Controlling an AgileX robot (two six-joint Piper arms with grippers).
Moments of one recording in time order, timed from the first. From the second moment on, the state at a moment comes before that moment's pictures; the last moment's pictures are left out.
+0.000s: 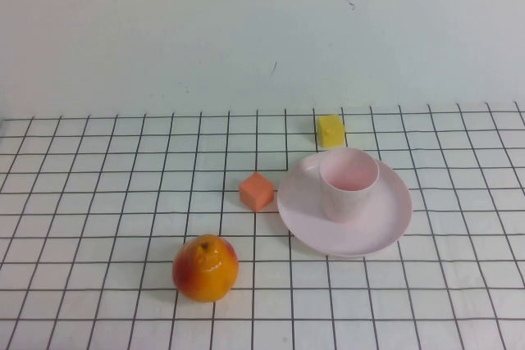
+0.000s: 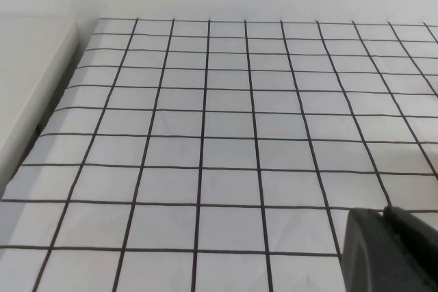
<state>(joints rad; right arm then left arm) 0.33 0.48 -1.02 -0.42 0.22 -0.15 -0.03 -0.01 0.02 -0.04 0.37 -0.08</state>
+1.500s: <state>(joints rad) 0.10 0.24 -0.30 -0.23 0.19 -0.09 -0.03 -0.01 0.02 -0.04 0.37 -0.08</state>
